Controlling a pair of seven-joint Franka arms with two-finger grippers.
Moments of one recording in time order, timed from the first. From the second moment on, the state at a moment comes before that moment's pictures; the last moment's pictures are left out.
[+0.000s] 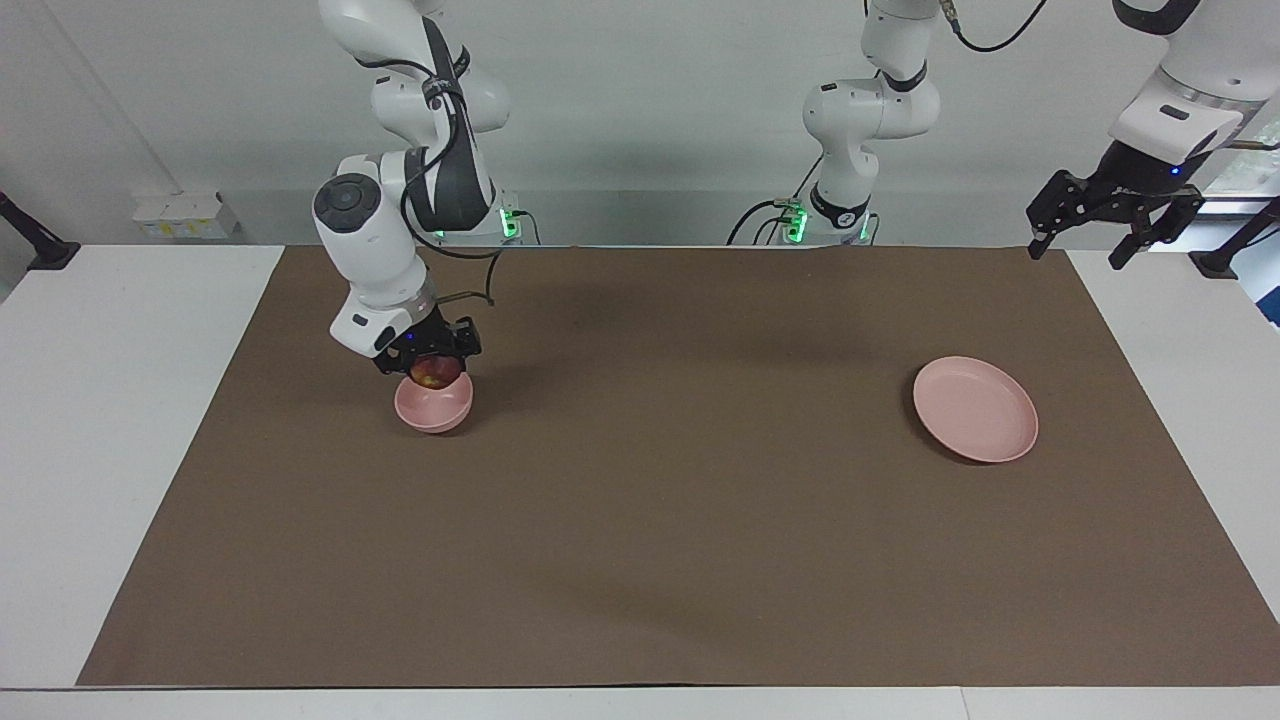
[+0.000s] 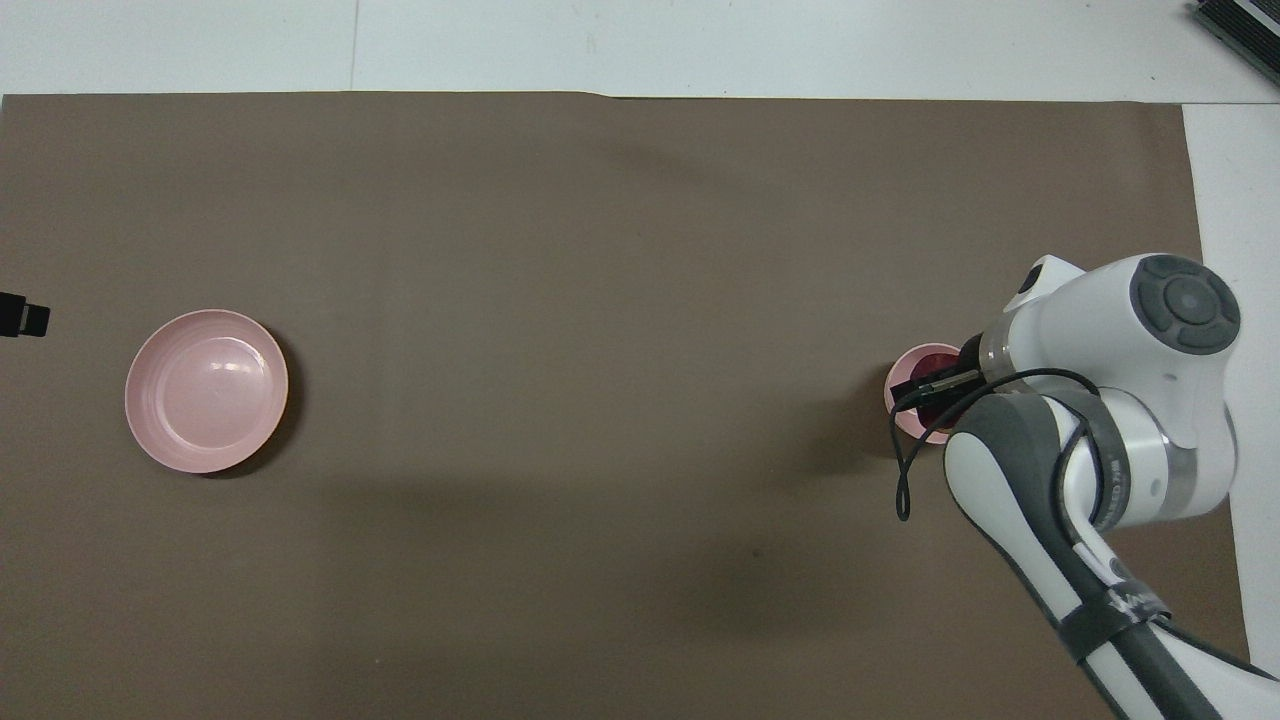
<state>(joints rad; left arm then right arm) 0.00 -0.02 0.05 -1.50 -0.04 1.56 0.26 0.03 0.05 0.06 -2.14 0.02 2.16 -0.14</state>
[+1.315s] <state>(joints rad) 0.00 -0.02 0.05 -1.51 -0.04 1.55 0.26 -0.01 0.06 0.06 -1.98 0.02 2.03 -0.13</state>
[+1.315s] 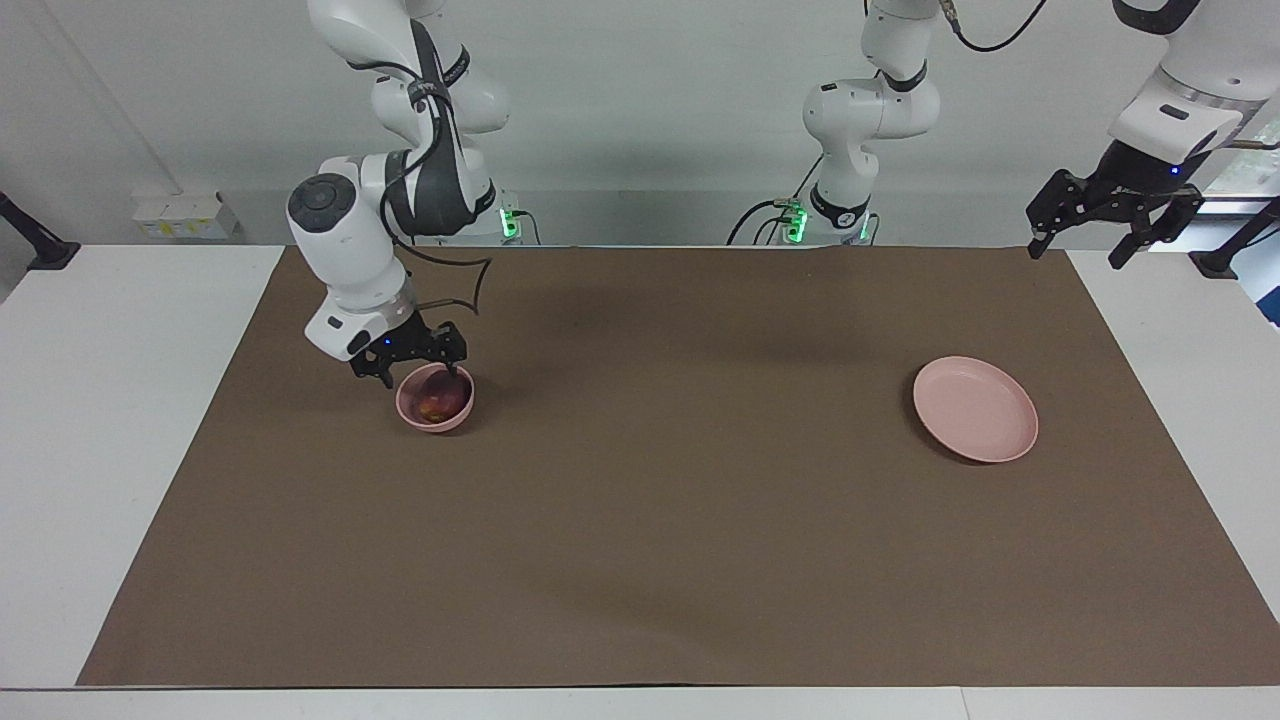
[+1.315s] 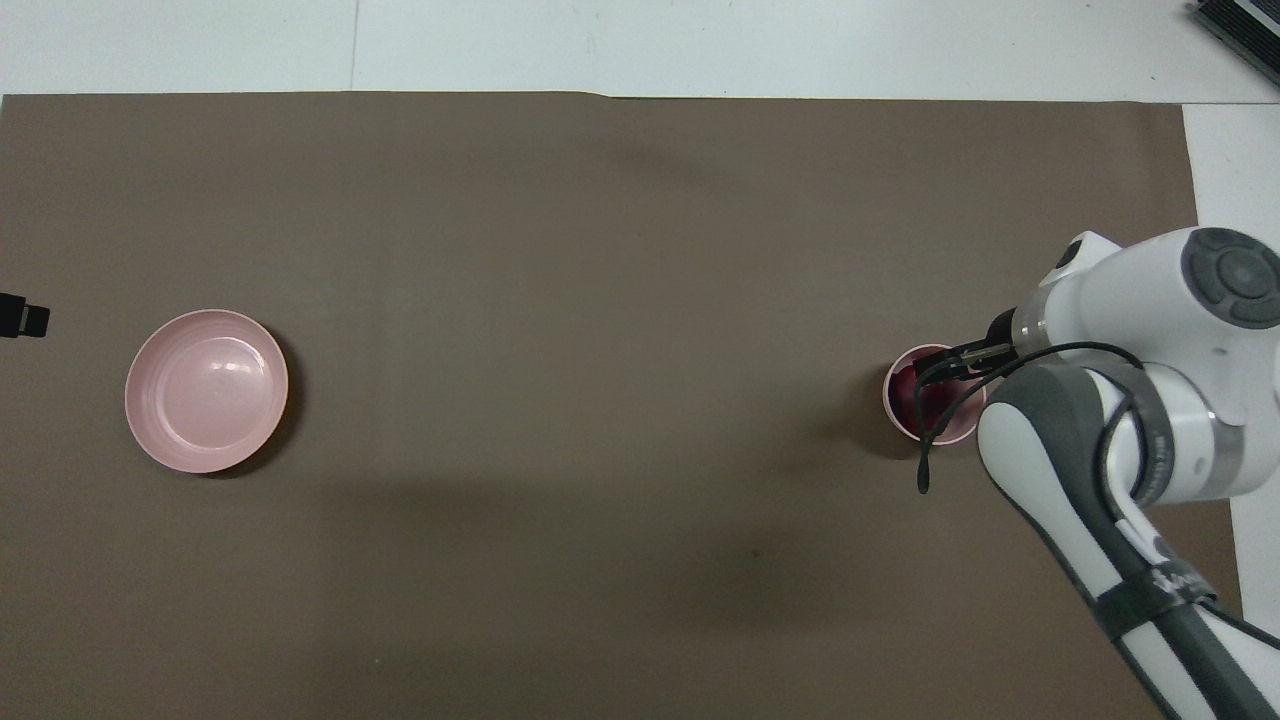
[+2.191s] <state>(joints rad) 0.00 -0.02 0.05 -1.51 -0.04 1.55 0.26 -0.04 0.06 0.02 -1.58 0.02 1.60 0.01</state>
